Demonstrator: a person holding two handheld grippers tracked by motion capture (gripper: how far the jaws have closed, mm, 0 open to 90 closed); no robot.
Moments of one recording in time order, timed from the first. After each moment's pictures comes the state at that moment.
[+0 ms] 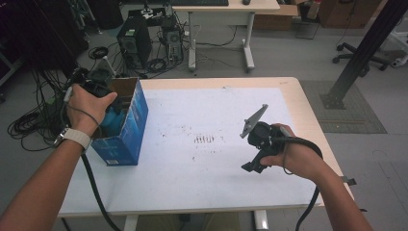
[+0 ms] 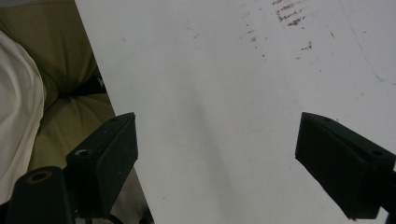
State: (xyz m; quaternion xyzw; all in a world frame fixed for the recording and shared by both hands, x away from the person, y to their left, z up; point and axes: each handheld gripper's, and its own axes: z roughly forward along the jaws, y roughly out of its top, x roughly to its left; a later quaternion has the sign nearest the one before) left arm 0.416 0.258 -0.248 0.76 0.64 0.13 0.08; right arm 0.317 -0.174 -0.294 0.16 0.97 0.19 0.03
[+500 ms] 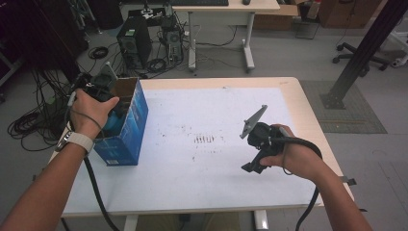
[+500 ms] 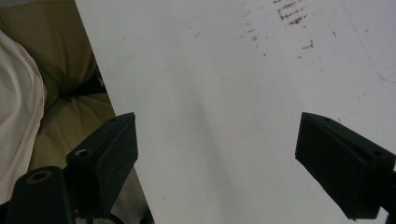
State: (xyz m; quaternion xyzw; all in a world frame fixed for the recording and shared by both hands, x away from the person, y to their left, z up) left arm 0.417 0.258 -0.263 0.76 0.63 0.12 0.08; right arm 0.317 -0.174 -0.296 0.16 0.97 0.19 0.03
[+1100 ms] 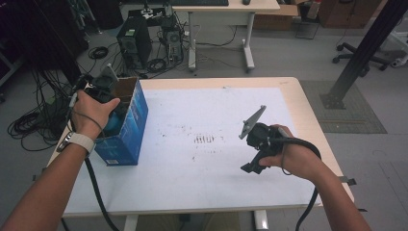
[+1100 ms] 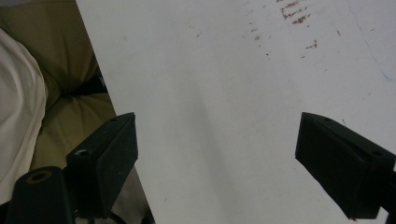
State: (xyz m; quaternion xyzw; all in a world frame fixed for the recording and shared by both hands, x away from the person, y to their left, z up) left arm 0.420 0.258 -0.266 0.76 0.63 0.12 0.08; right arm 0.318 -0.172 -0.298 0.16 0.97 0.19 0.03
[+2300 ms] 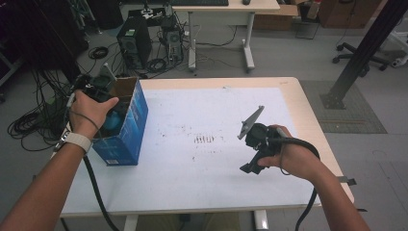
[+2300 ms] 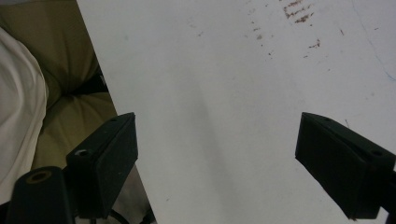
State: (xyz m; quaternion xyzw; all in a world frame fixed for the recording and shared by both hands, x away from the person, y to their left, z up) left arm 0.422 0.267 -0.267 0.76 0.63 0.11 0.10; right arm 0.318 -0.169 -0.299 0.16 0.97 0.19 0.03
